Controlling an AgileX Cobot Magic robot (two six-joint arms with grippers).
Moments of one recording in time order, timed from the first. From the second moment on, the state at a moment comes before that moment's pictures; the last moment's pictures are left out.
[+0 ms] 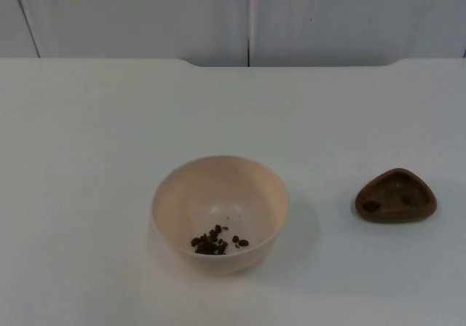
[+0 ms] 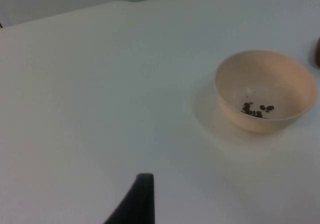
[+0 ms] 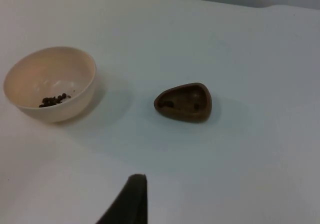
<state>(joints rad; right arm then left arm) 0.31 0.00 -0.52 0.06 1.09 -0.04 -0.40 0.00 -0.50 0.00 1.08 0.00</state>
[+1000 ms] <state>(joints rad) 0.31 0.00 -0.52 0.06 1.09 -0.04 -0.40 0.00 -0.50 0.00 1.08 0.00</state>
